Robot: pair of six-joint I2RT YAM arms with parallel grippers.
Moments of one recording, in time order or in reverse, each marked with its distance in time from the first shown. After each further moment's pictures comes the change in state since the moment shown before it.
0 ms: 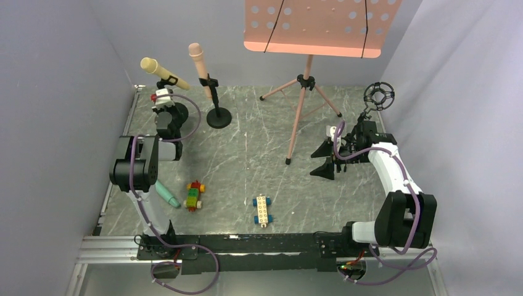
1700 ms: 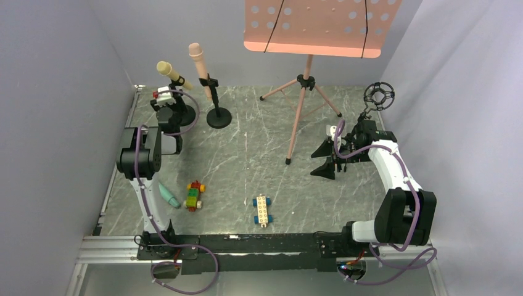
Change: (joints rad) left arm 0.042 0.217 0.195 -0.058 0.089 -0.055; right arm -0.002 0.029 0.029 -0.059 0.000 -0.049
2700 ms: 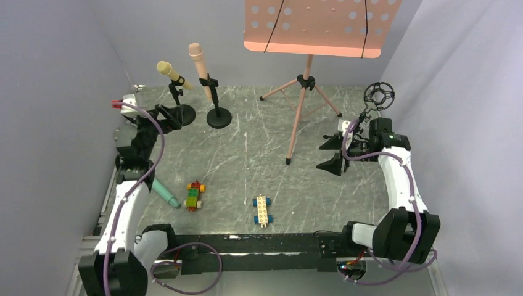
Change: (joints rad) left arm 0.049 -1.111 -0.364 -0.742 0.371 -0.280; right arm -0.074 -0.109 0.019 0.009 -0.021 0.072
